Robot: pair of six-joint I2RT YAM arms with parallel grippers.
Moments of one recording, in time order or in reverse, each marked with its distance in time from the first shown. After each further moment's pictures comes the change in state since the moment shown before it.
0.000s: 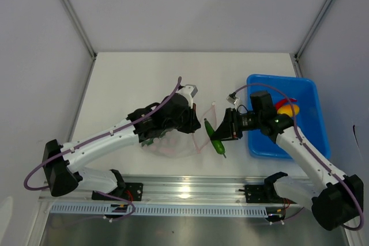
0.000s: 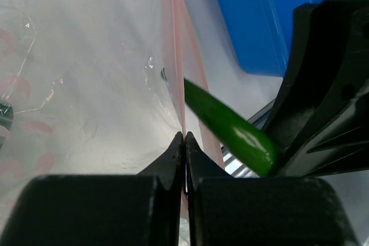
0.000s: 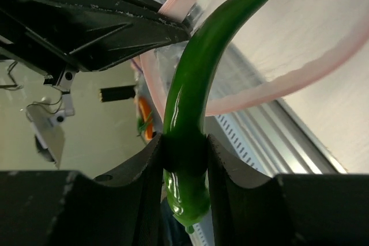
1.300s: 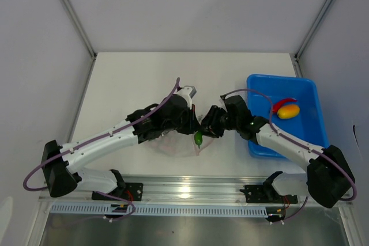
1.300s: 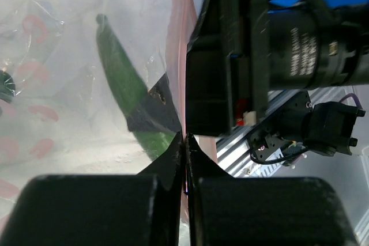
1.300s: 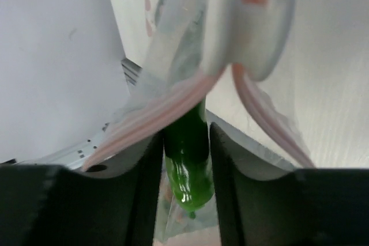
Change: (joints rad) left arm -0.001 -0.011 -0.024 0.013 0.024 -0.045; right arm 0.235 0.193 -0.078 0.396 0.533 0.531
